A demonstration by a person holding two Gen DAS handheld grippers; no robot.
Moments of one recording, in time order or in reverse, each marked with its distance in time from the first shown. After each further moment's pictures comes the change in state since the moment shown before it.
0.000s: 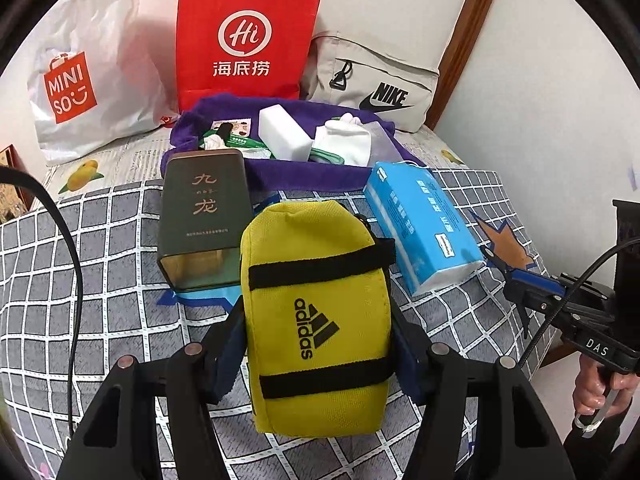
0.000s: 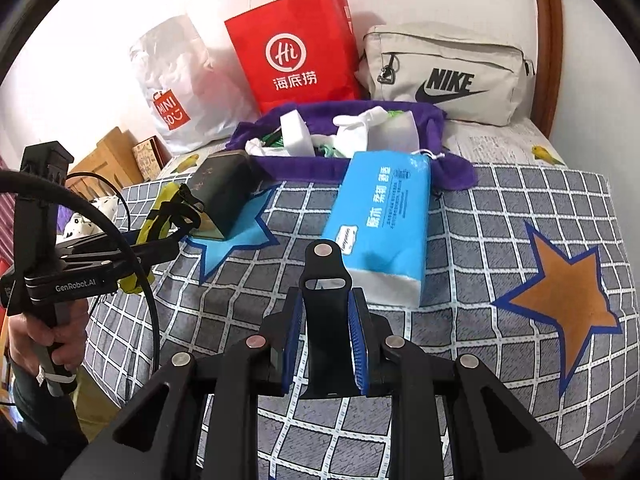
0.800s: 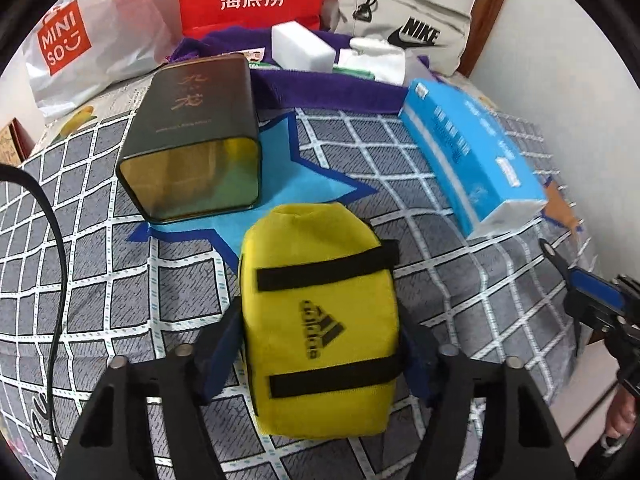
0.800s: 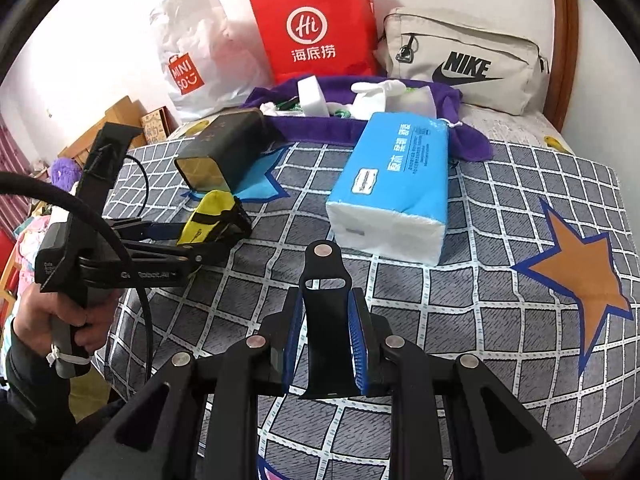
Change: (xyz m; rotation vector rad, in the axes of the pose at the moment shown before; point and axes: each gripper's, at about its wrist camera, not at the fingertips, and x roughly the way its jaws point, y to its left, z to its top) left arm 0.062 0.000 -0.034 -0.014 0.146 0.101; right arm 0.014 0.007 -0.039 -0.071 0.030 -0.001
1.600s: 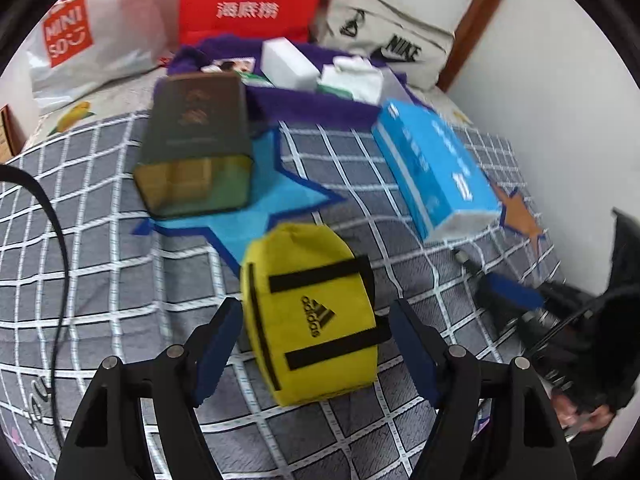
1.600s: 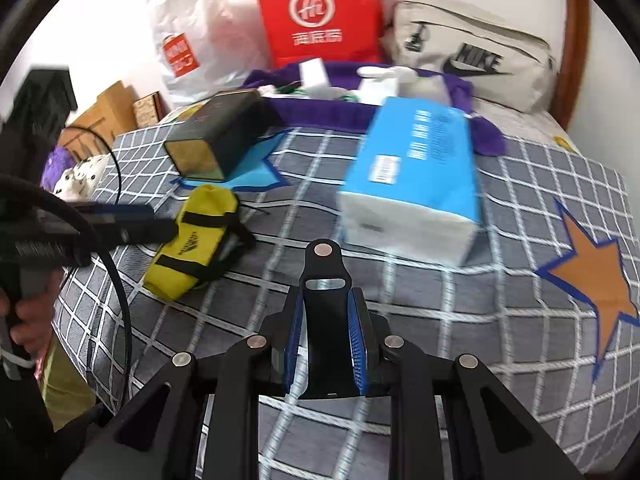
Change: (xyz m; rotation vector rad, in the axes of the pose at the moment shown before) left arm -0.033 0.003 -0.003 -0.032 -0.004 -0.104; right arm 0.028 0.008 0.001 -0.011 0.039 -0.046
